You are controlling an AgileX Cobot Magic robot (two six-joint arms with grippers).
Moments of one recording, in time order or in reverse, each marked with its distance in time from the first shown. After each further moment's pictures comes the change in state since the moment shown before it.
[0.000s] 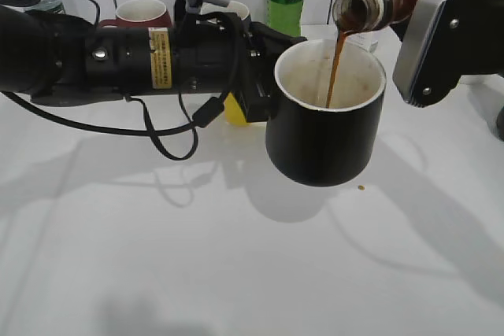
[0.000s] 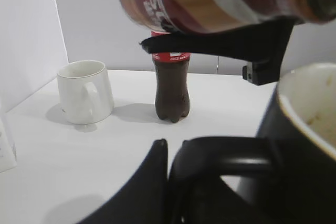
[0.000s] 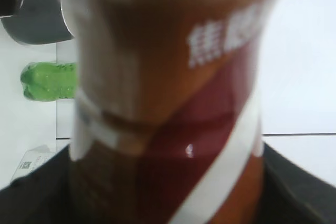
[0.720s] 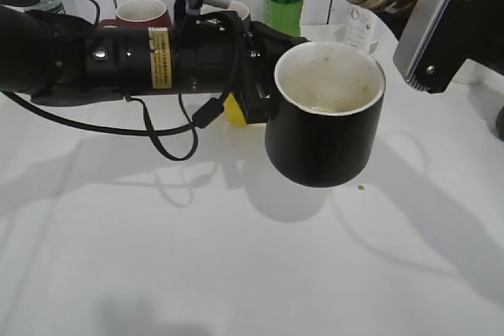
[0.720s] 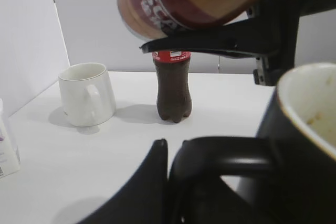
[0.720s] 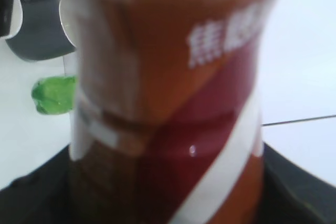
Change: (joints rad) left arm 0.000 0.000 0.000 -0.001 0.000 0.027; right arm 0.000 0.000 0.000 0.000 0.000 0.207
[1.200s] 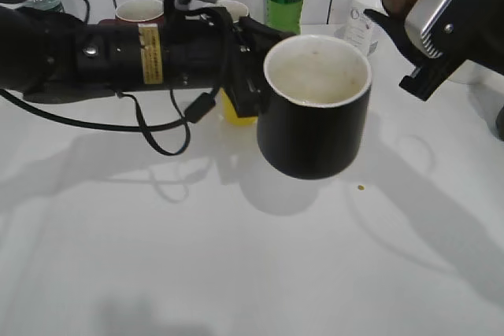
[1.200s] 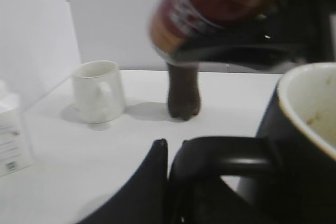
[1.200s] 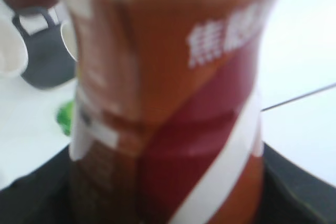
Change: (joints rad) left arm 0.029 -0.004 0.004 0.002 -0.005 0.000; right arm 0.000 0.001 0.021 0.010 0.000 0.363
